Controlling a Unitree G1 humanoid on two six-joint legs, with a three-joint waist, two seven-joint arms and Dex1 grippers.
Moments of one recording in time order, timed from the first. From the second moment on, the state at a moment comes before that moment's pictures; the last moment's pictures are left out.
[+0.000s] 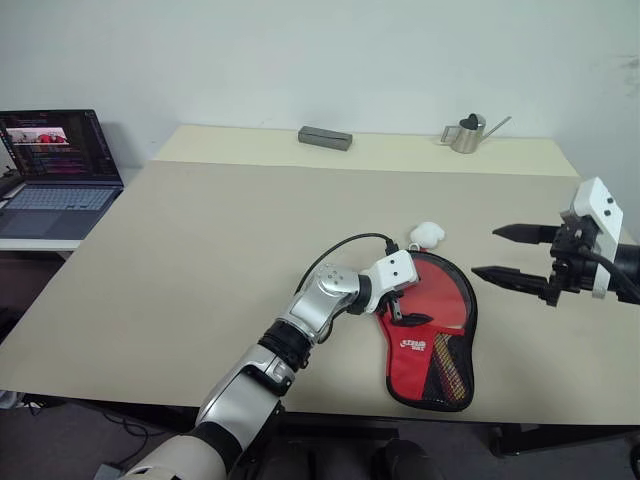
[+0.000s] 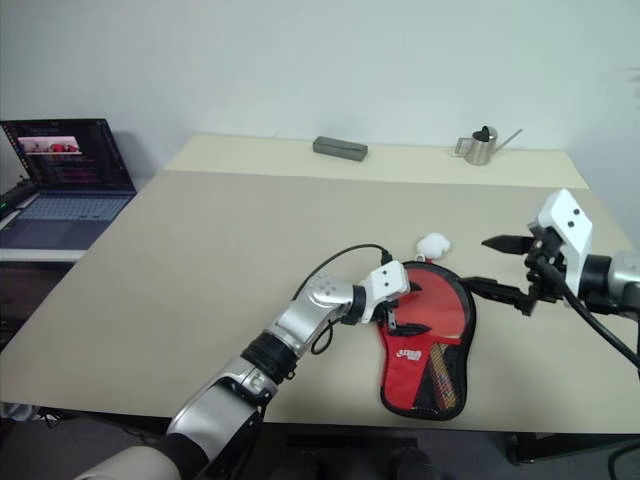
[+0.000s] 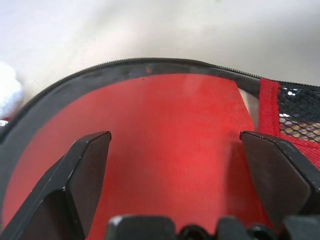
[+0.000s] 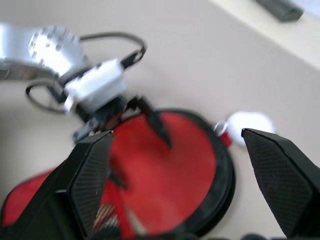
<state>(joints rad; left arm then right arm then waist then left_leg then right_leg) -0.81 0.05 -0.42 0.62 0.06 0.09 -0.93 -0.39 -1.04 -0.27 -0.36 0.70 0.88 0.88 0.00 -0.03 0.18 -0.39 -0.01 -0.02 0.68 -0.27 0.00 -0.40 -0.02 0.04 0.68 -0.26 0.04</state>
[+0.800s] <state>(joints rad) -0.88 -0.01 -0.40 0.79 0.06 0.10 -0.88 -0.76 -0.85 -0.01 0.05 0.46 0.80 0.84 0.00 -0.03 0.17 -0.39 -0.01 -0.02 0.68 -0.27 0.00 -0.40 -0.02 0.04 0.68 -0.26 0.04</state>
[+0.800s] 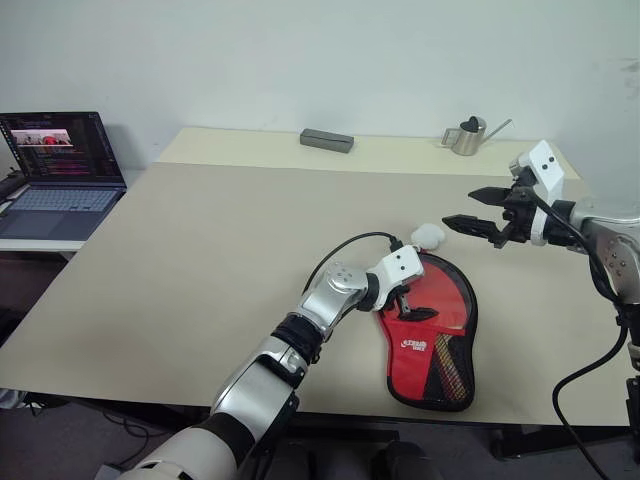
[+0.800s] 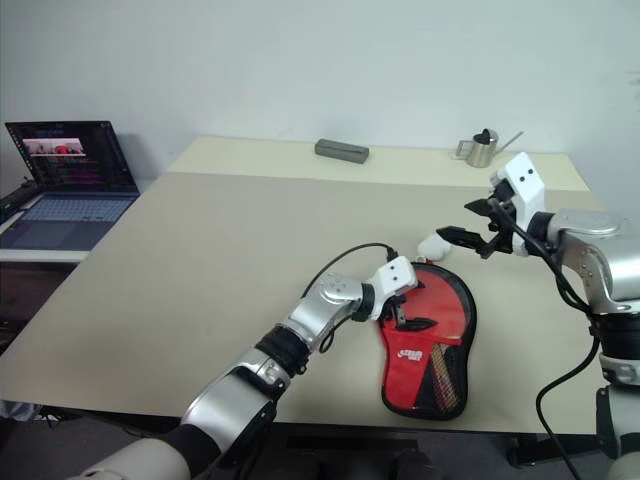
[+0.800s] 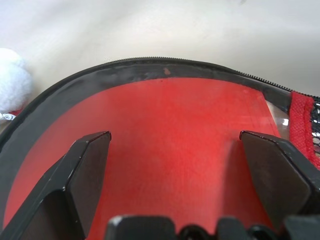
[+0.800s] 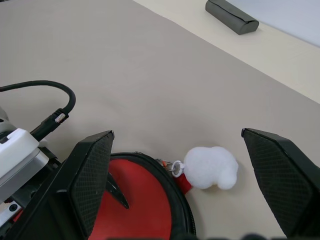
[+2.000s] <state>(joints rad) -0.77 0.03 -0.40 0.67 0.06 0.06 -0.88 -1.17 -0.41 0.01 1.19 0.11 0.46 0.61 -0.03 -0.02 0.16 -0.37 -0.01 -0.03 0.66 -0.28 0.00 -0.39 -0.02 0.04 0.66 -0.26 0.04</state>
